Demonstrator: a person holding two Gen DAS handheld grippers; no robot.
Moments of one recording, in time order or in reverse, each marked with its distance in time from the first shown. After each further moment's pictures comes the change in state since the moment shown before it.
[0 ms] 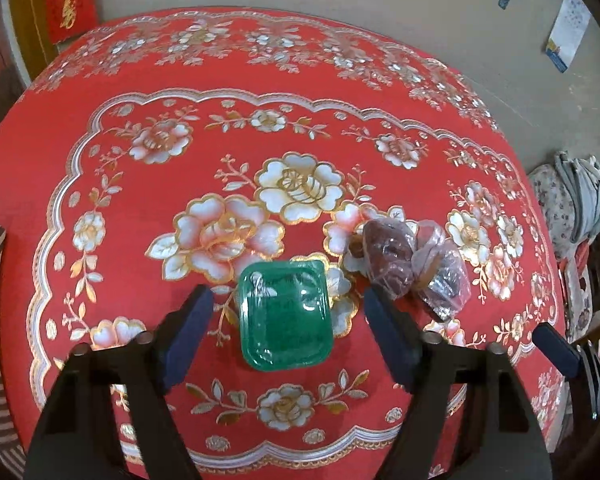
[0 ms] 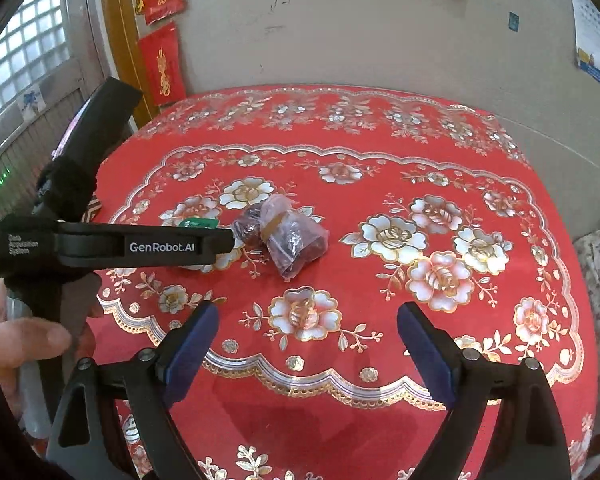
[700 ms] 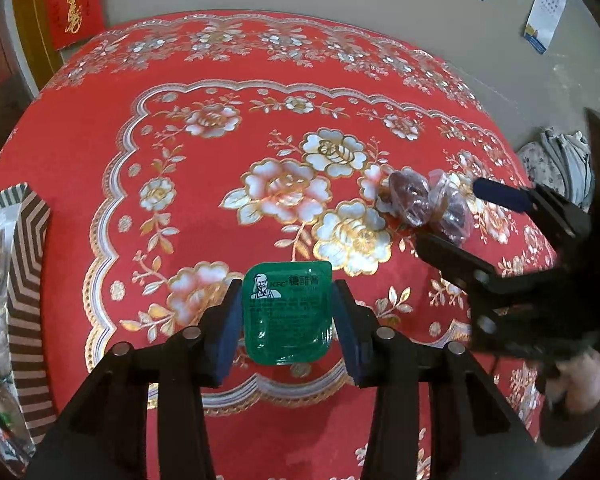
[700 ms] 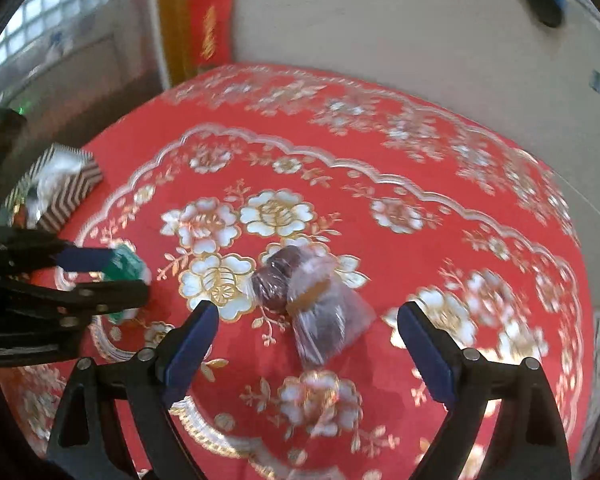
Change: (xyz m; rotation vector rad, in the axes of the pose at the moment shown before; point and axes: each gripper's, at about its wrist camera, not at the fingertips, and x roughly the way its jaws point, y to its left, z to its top) left arm -0.034 0.043 -0.032 0.062 0.012 -0.026; right arm 0.065 0.033 0.050 -0.265 0.076 0.048
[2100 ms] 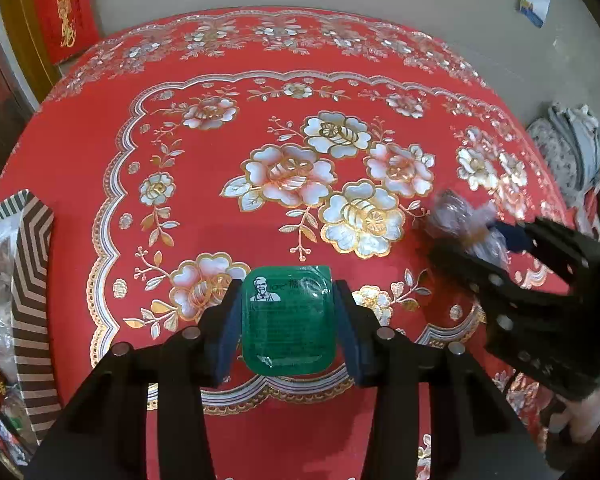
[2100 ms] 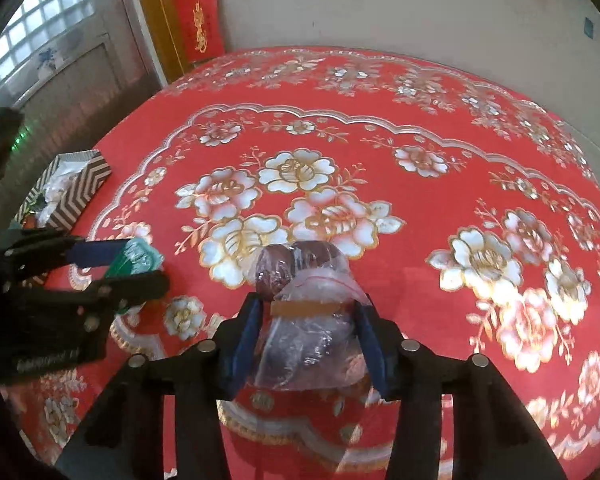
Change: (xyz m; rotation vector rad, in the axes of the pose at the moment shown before) left arm 0.007 -0.007 -0.006 0.071 0.004 0.059; right arm 0.001 0.006 -0.031 0.149 0.019 0.079
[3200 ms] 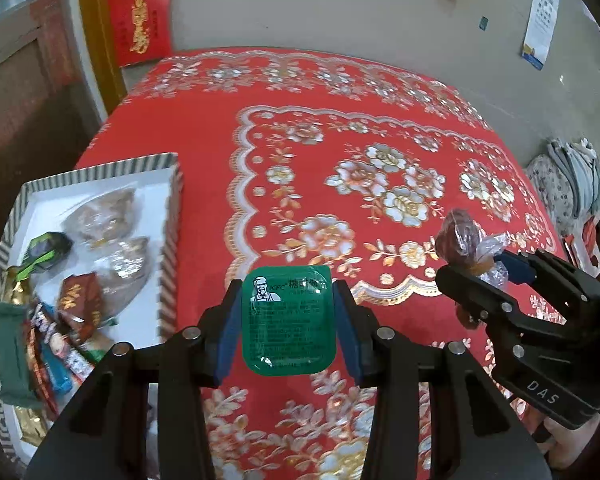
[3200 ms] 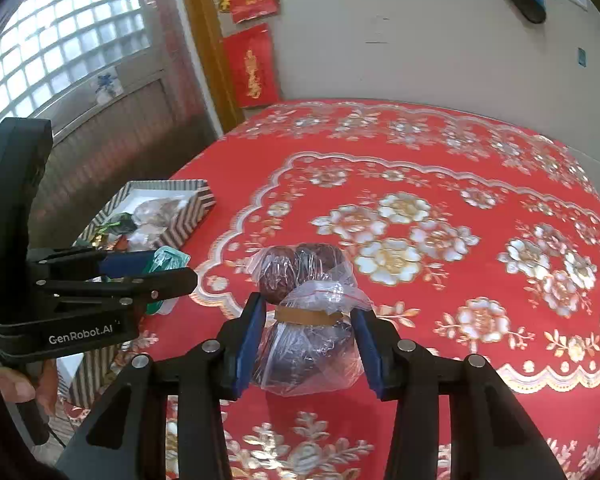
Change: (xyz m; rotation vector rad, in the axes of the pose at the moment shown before) left arm -0.092 0.072 -0.057 -0.078 -0.139 0.033; right arm -0.065 0.107 -0.019 0.017 -0.165 0.071
